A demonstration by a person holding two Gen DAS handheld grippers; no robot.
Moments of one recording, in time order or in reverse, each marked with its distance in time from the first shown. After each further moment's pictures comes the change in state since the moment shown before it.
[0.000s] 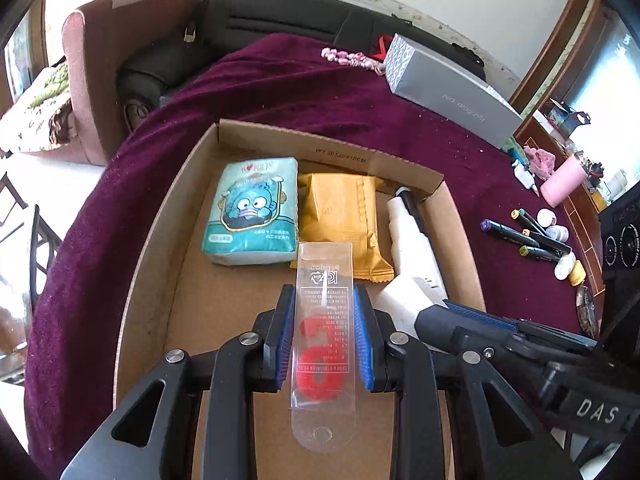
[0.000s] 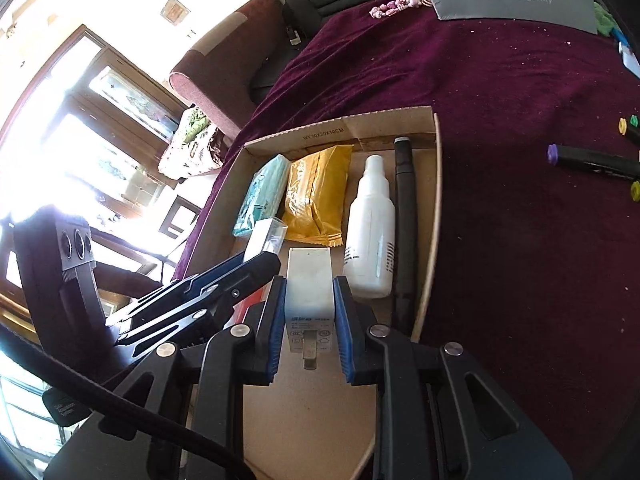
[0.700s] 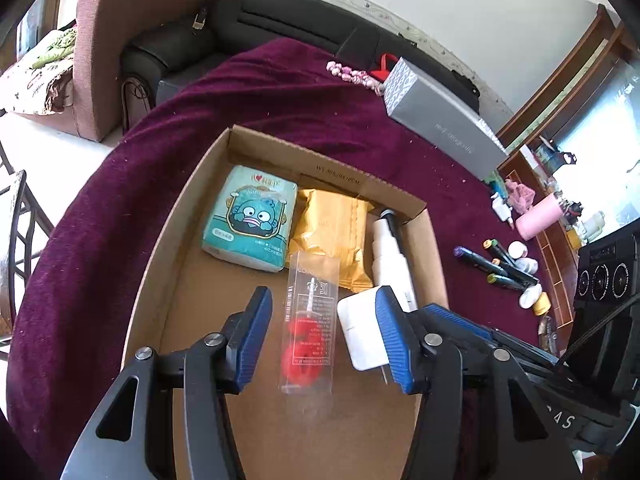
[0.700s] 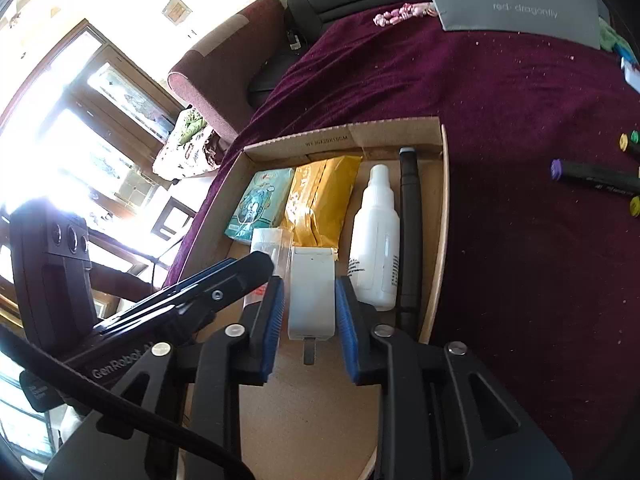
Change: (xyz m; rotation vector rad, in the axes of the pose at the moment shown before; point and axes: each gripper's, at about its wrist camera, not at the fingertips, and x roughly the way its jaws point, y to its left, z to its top) left arm -0.027 0.019 0.004 -0.123 -0.032 -0.109; right arm -0.005 0.010 0.001 -0.038 -0.032 -0.045
